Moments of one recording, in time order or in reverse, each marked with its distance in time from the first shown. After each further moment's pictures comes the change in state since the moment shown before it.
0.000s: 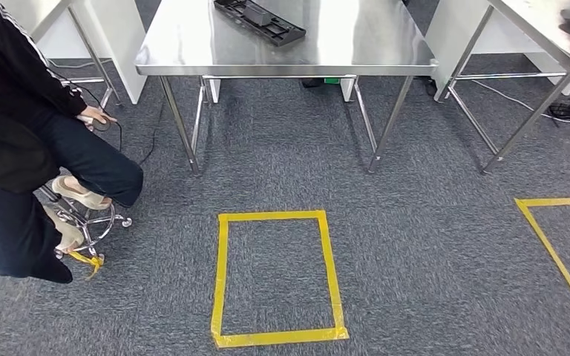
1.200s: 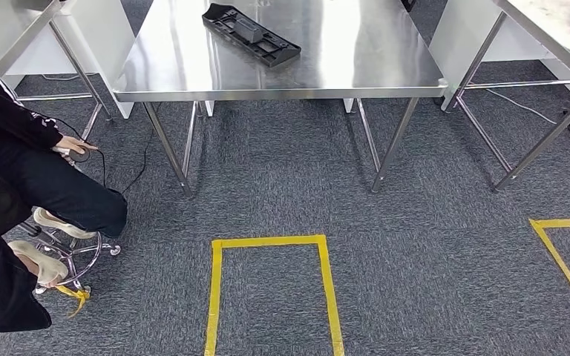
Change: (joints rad) left arm -0.001 0.001 -0.034 0.012 0.041 0.003 -0.013; right arm 0.000 -0.010 0.024 0.000 -0.020 0.002 0.008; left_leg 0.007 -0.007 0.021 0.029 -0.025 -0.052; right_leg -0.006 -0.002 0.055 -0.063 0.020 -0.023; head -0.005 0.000
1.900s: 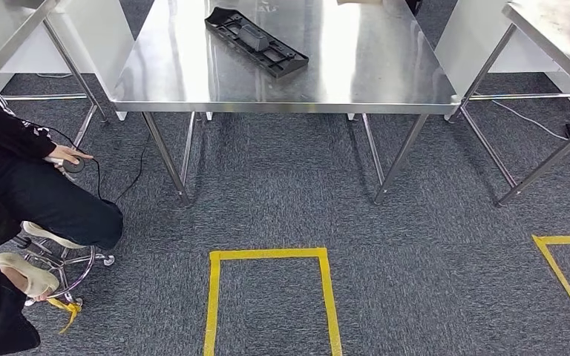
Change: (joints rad) left arm 0.000 0.004 -0.003 0.001 0.019 0.008 -0.001; right arm 0.008 -0.006 0.002 0.003 -0.001 -0.002 0.007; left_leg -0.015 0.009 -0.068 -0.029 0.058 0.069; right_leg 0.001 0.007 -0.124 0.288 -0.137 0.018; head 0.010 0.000
